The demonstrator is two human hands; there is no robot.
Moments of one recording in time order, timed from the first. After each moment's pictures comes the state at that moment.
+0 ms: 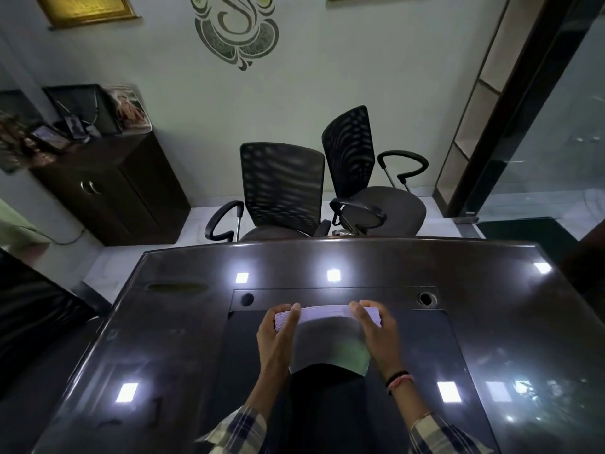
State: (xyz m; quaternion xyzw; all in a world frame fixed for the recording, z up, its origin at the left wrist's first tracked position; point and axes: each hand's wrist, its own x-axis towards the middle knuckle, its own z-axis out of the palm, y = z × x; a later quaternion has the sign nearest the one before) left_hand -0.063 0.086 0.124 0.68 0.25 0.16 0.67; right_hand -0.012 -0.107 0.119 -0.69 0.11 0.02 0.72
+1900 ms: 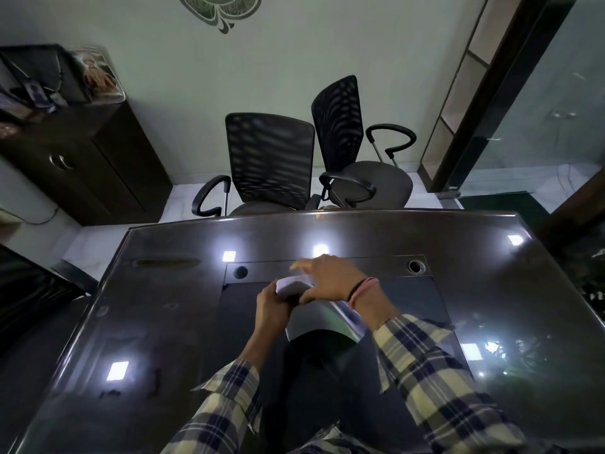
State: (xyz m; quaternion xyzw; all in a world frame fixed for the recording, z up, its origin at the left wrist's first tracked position) left_hand -0.057 0.115 0.107 0.82 0.19 0.03 0.54; right_hand 0.021 -0.038 0.203 -0.92 -0.32 0.20 0.13
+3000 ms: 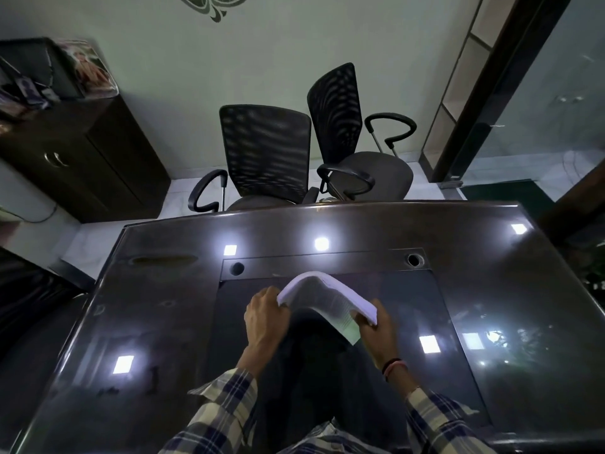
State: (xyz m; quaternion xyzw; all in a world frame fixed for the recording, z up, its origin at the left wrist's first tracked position) left_hand -0.072 0.104 0.105 0.94 0.19 0.05 0.27; right_hand -0.056 -0.137 0.042 -0.80 0.06 0.04 0.60
